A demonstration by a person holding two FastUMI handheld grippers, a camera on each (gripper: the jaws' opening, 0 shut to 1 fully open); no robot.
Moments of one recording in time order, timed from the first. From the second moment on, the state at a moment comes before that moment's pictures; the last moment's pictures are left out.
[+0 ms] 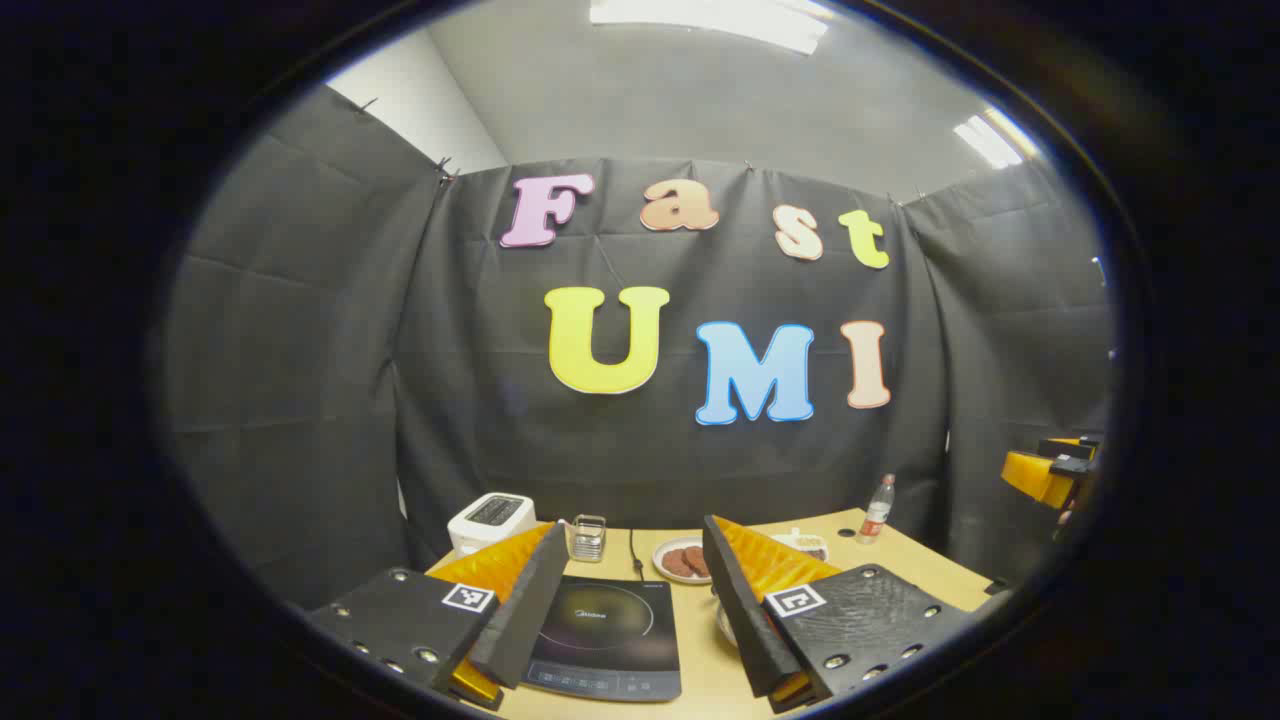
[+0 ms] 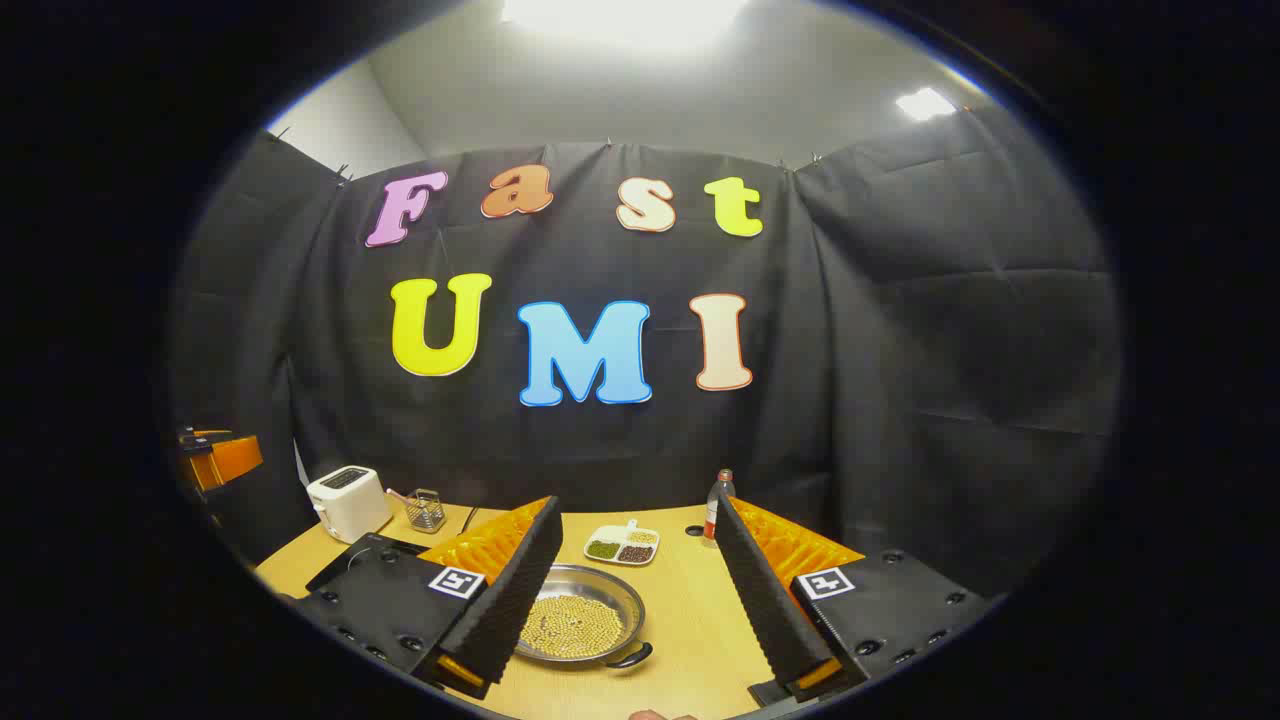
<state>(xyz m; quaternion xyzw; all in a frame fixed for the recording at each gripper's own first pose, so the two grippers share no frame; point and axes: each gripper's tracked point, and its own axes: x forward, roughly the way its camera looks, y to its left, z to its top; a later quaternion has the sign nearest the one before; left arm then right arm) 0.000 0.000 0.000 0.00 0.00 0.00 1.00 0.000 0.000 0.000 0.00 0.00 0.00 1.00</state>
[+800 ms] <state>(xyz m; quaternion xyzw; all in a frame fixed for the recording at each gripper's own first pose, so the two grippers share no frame) -0.003 -0.001 -0.005 0.01 0.00 -0.02 1.00 -0.005 0.024 0.002 0.00 0.00 0.02 1.00</state>
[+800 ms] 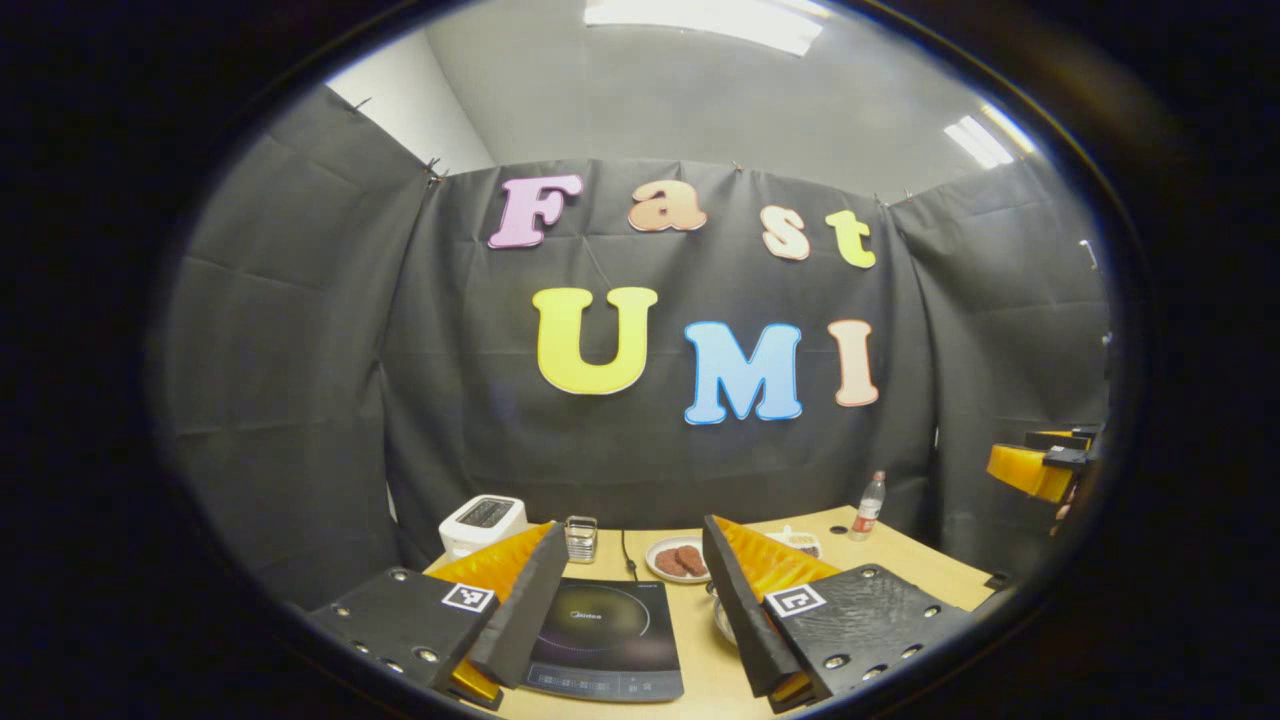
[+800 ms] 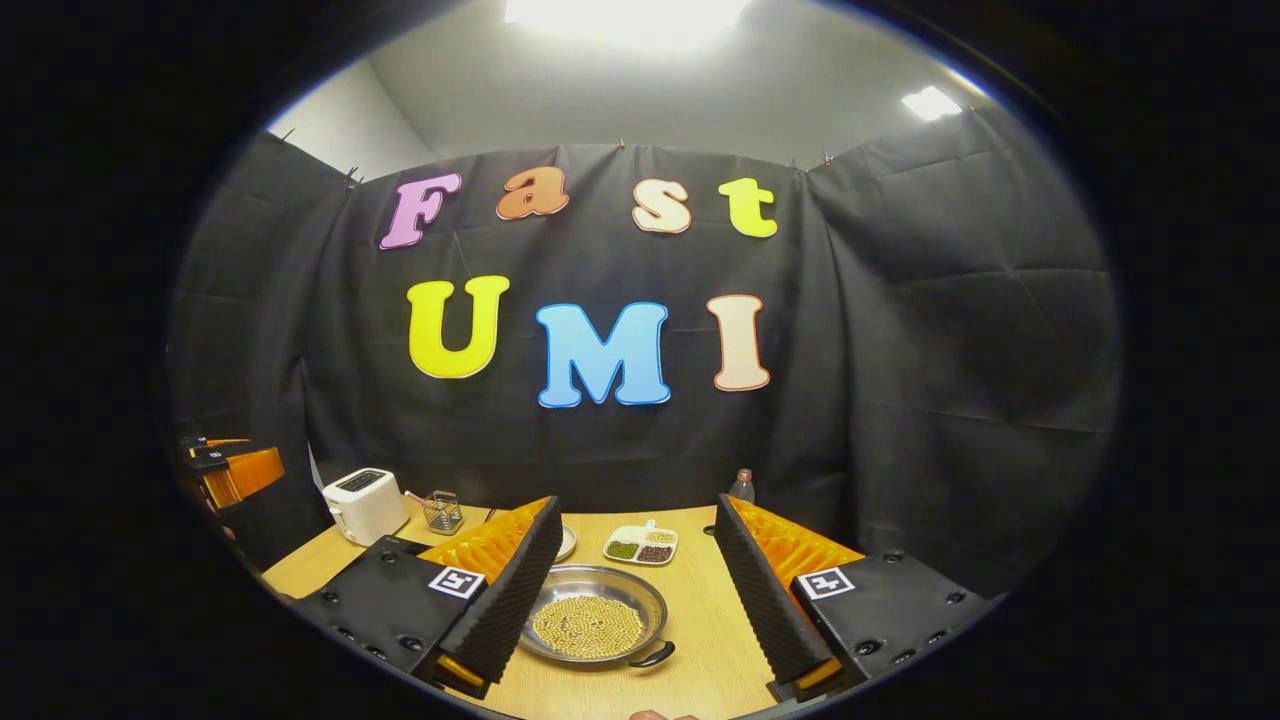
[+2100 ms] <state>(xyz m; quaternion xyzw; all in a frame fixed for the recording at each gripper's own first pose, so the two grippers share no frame) 0.024 0.011 -0.066 -0.01 0.06 -0.02 1.00 0.044 0.073 -0.087 -0.01 0.20 0.12 0.97</state>
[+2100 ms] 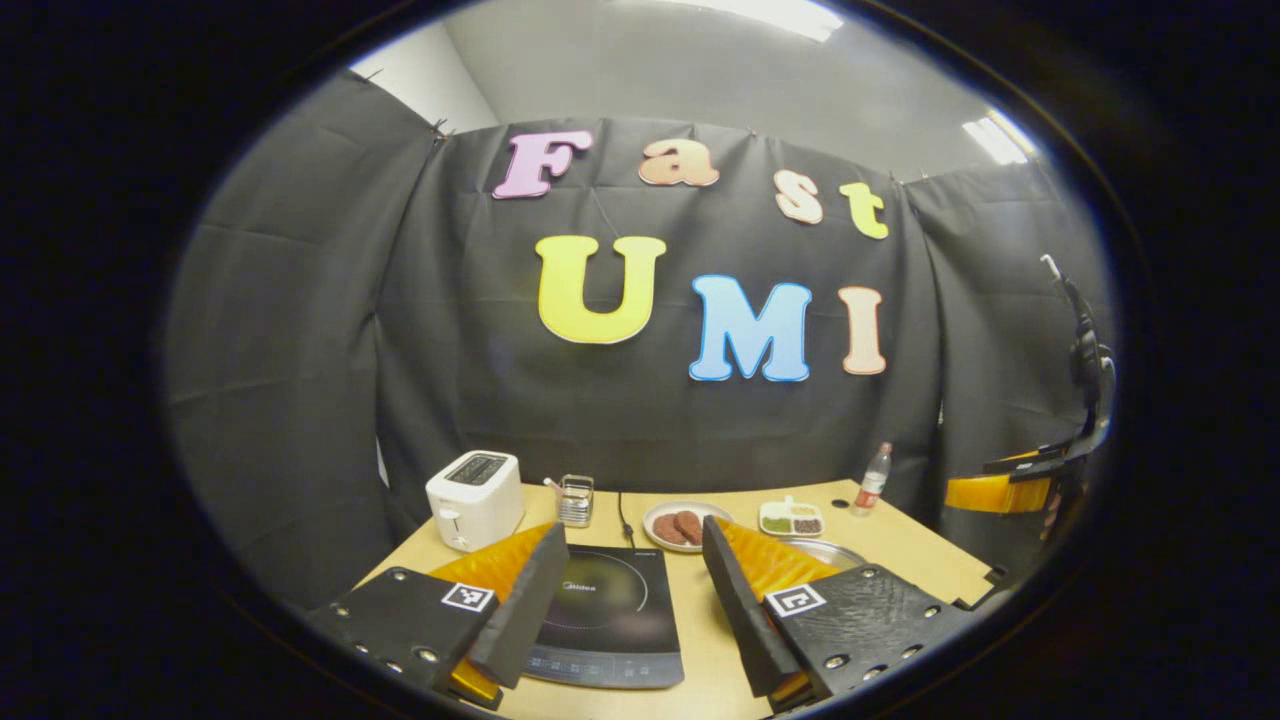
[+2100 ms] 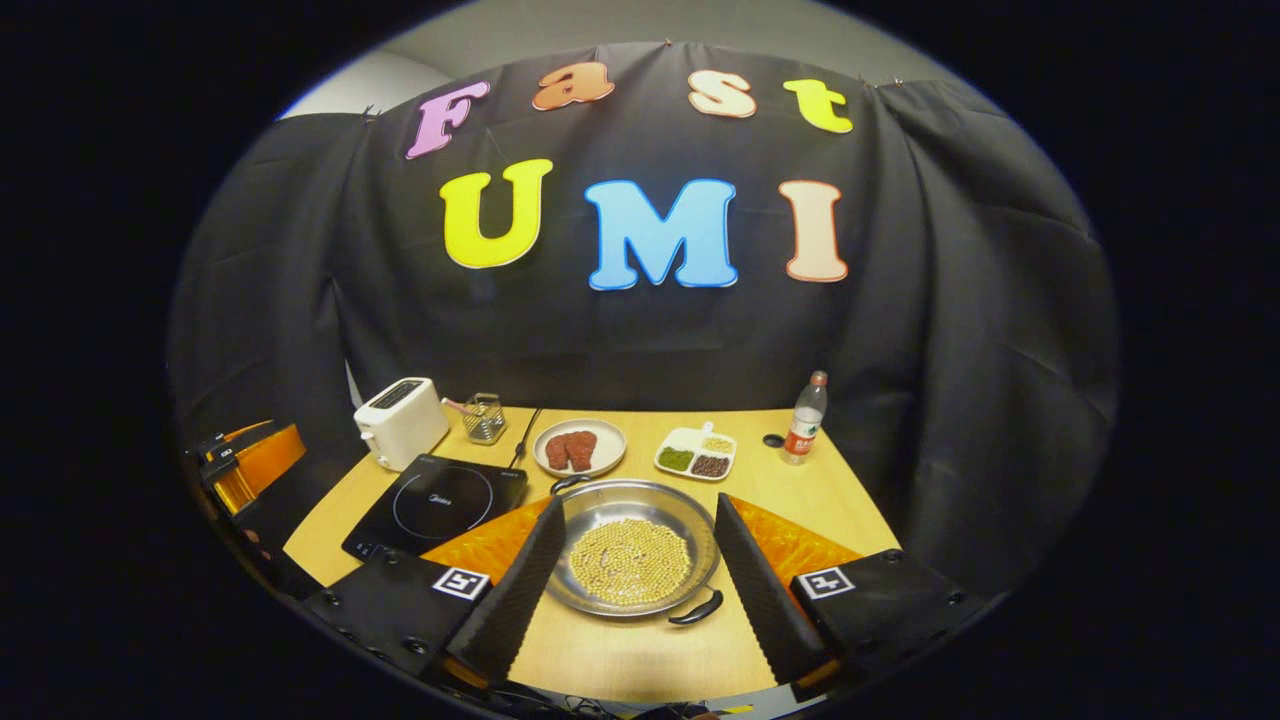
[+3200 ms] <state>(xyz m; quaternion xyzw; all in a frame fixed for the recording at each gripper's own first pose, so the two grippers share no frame) 0.025 0.009 -0.097 0.00 0.10 -0.01 0.99 0.009 0.090 -0.241 0.03 0.47 0.20 0.86</state>
